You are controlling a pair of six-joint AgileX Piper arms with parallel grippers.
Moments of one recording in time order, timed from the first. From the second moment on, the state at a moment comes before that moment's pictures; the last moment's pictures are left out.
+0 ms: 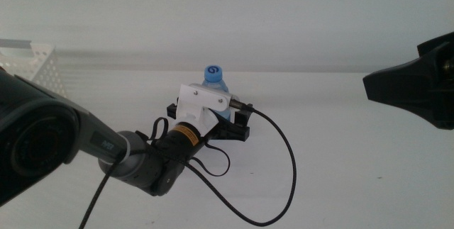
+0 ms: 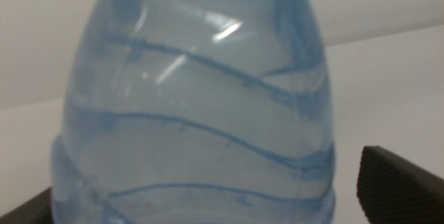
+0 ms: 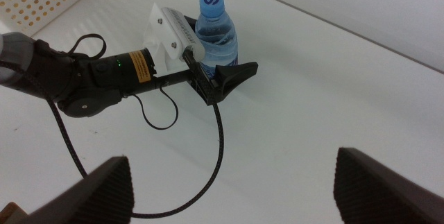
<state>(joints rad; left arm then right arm) -0.53 2.18 -0.92 -0.02 -0.94 -0.15 0.66 1.01 -1.22 -0.03 1.01 0.06</state>
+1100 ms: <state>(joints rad) -0.53 2.10 -0.86 -0.07 -0.86 -0.03 0.66 1.01 -1.22 -0.03 1.01 0.06</state>
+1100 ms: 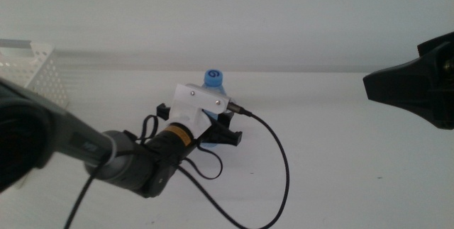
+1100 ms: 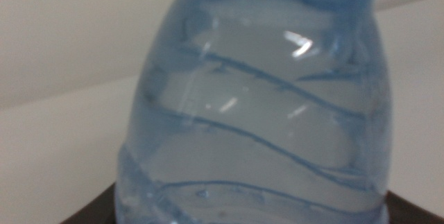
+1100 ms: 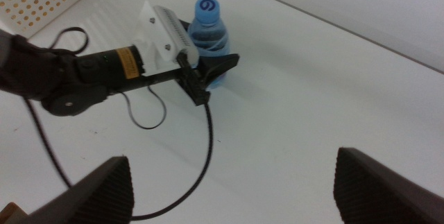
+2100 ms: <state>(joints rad) -0.41 1.35 -0.57 -0.24 -0.09 0.25 0.66 1.01 -1.22 -0.03 1.01 0.06</state>
